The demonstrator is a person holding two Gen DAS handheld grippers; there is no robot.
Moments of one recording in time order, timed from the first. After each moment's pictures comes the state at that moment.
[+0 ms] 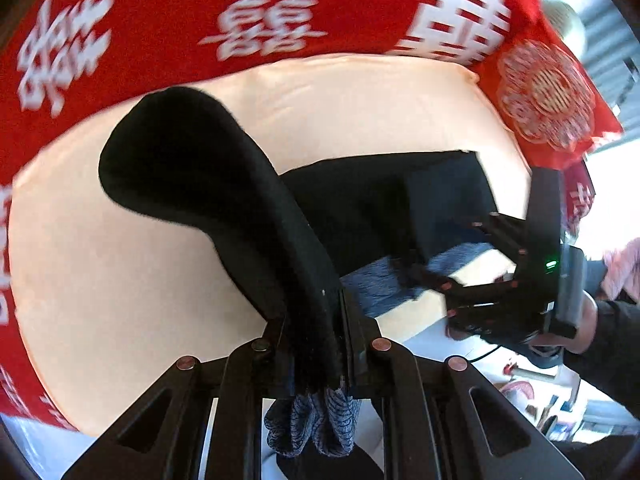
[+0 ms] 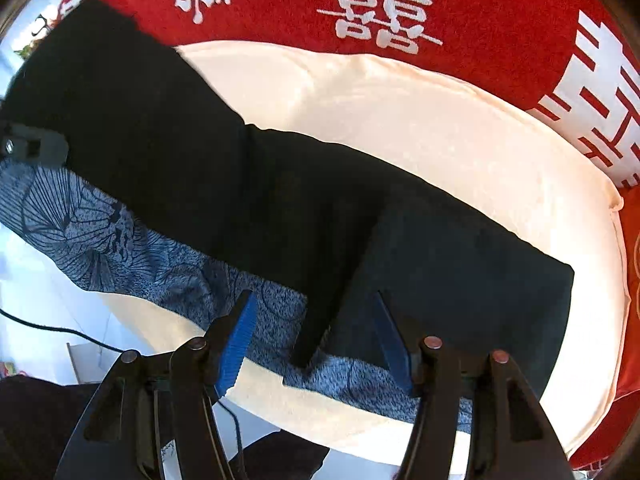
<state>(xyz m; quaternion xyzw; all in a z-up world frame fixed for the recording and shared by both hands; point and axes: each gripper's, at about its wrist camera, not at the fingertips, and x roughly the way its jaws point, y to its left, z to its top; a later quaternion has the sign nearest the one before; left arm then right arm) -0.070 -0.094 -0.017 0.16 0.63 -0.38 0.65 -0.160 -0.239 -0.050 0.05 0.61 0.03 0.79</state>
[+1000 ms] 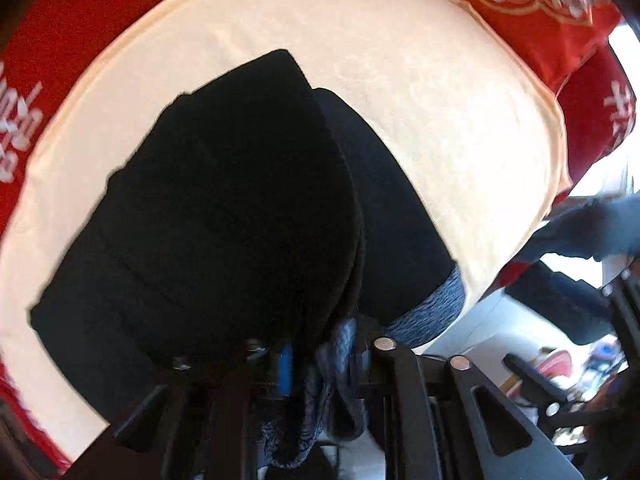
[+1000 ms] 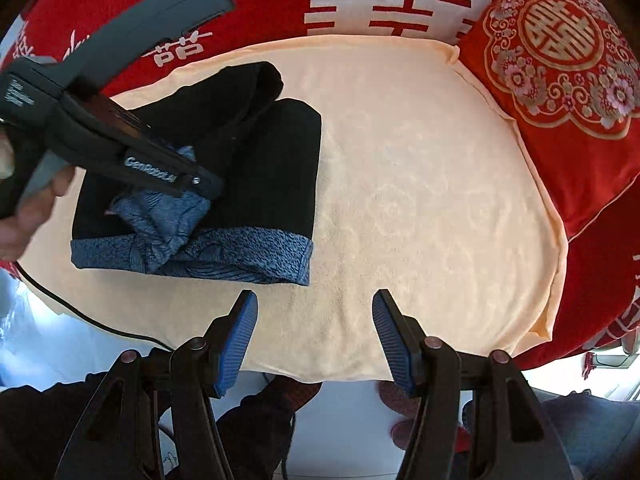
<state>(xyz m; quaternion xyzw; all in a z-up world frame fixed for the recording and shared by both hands) -0.197 -0.391 -0.123 0.32 0.65 -0.41 0.55 -0.351 -0.407 -0.039 0.15 0.59 -0.14 0.78</state>
